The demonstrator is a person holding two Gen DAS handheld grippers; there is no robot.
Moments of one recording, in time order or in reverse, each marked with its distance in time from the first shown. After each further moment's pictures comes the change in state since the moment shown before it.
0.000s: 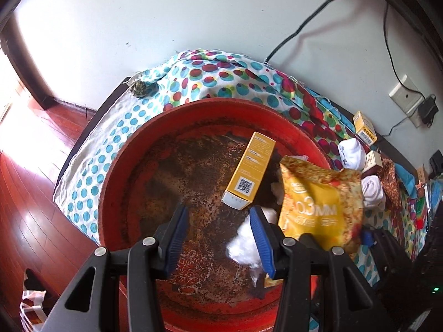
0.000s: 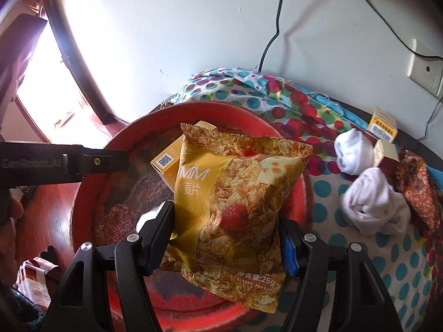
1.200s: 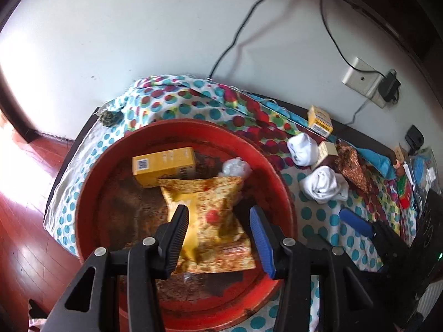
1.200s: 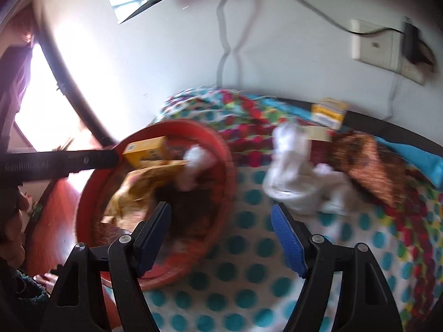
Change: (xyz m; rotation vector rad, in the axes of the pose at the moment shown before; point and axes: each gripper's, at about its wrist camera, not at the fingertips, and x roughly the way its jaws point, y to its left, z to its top) left arm -0.029 -0.079 -0.013 0.178 -0.077 -0.092; right arm -0.073 -0.091 -0.028 0.133 -0.088 -0.013
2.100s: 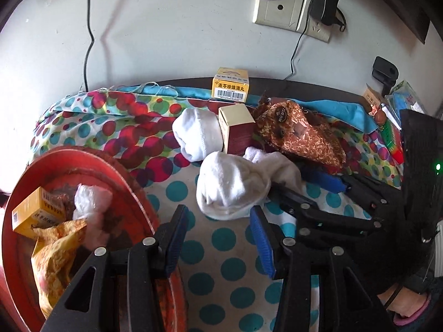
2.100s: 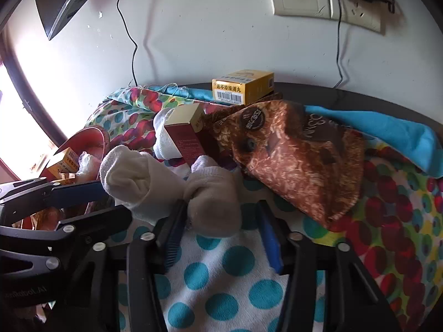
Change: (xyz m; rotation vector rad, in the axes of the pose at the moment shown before) left arm 0.110 -0.140 -0.004 0.278 -0.001 -0.112; right arm 0.060 -0.121 -0.003 0.090 0.023 -0.101
